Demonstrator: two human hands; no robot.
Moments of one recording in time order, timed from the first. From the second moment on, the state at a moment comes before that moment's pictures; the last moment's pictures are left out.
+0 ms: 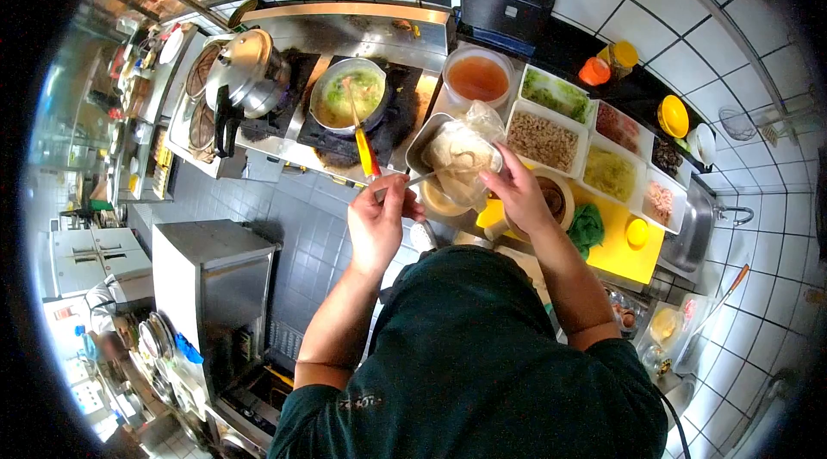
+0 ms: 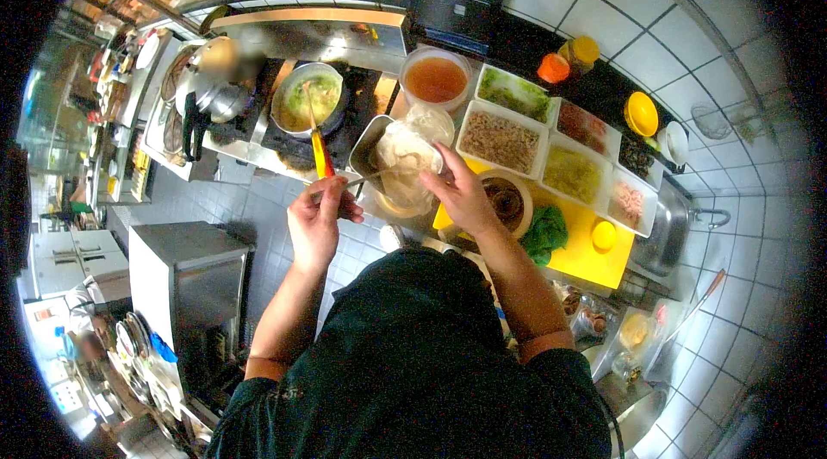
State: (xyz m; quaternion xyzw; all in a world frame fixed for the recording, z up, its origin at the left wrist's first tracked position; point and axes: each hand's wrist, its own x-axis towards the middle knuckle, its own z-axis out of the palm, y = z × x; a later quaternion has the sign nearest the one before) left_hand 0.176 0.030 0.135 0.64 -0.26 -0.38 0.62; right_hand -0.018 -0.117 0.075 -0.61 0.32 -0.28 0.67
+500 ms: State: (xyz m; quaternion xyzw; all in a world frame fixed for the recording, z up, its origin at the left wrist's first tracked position) left_hand 0.217 0.038 0.144 0.53 -0.13 -0.34 0.76; right_hand -0.019 -0.121 0.068 -0.58 0.36 -0.28 0.68
